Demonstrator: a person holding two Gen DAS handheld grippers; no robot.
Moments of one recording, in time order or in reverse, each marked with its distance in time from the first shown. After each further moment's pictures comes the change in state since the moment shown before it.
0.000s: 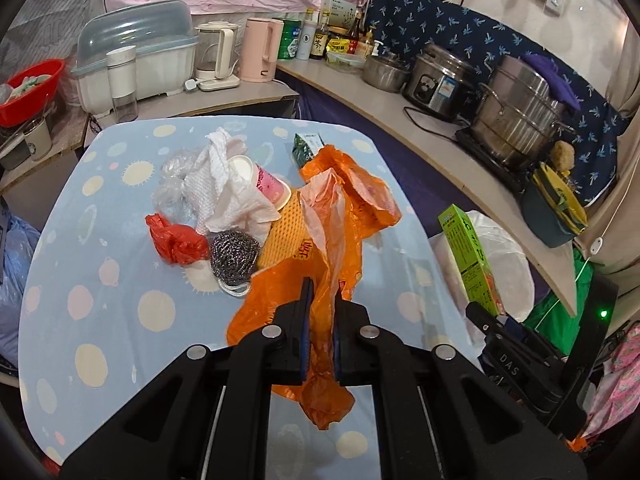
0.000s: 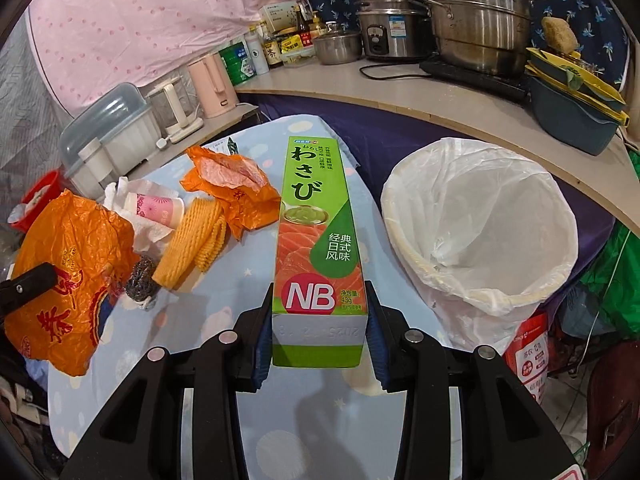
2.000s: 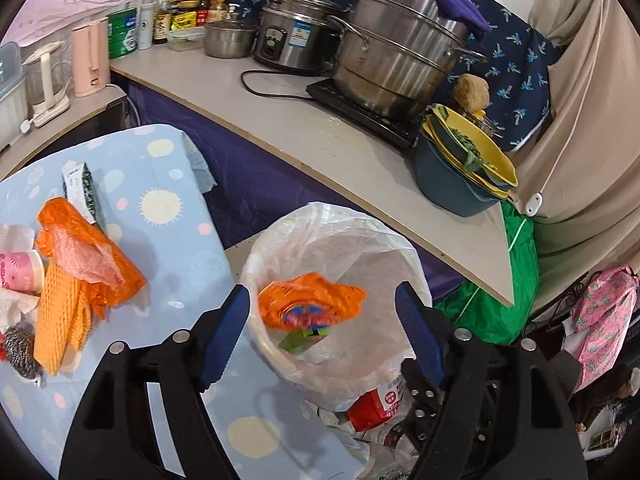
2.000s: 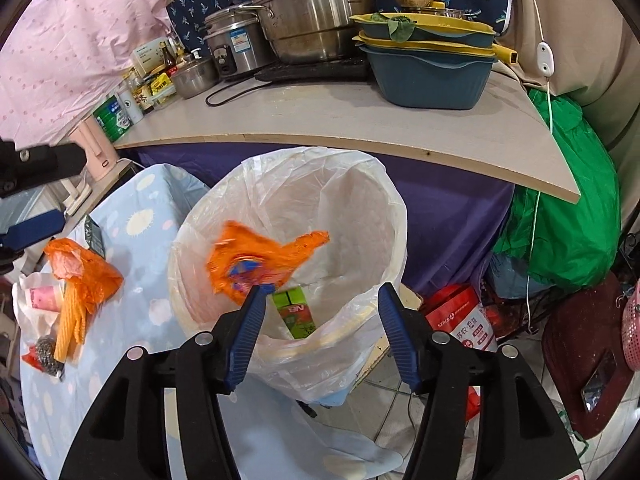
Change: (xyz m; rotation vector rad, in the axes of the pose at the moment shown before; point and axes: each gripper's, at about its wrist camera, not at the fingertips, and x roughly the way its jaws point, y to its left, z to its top) left arm 0.121 -0.229 0.049 0.217 0.133 -0.271; right arm -0.004 -0.169 0.020 0.265 -0.034 -0.256
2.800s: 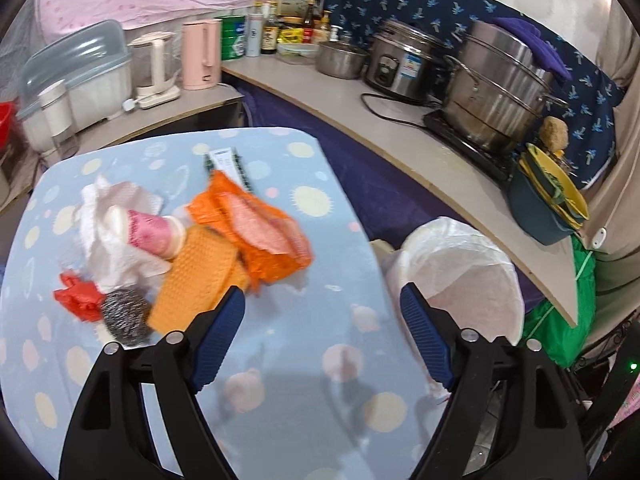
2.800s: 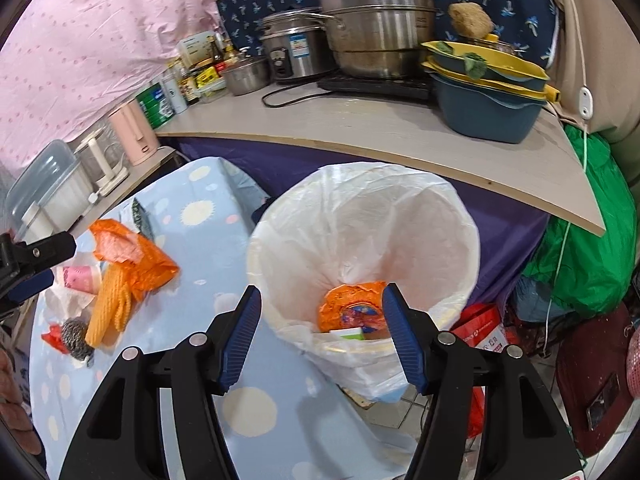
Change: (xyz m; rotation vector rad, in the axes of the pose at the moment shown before) left arm -0.068 0.107 -0.038 -0.130 -0.091 0.267; right arm -0.023 0.081 -0.009 -0.124 -0.024 0.087
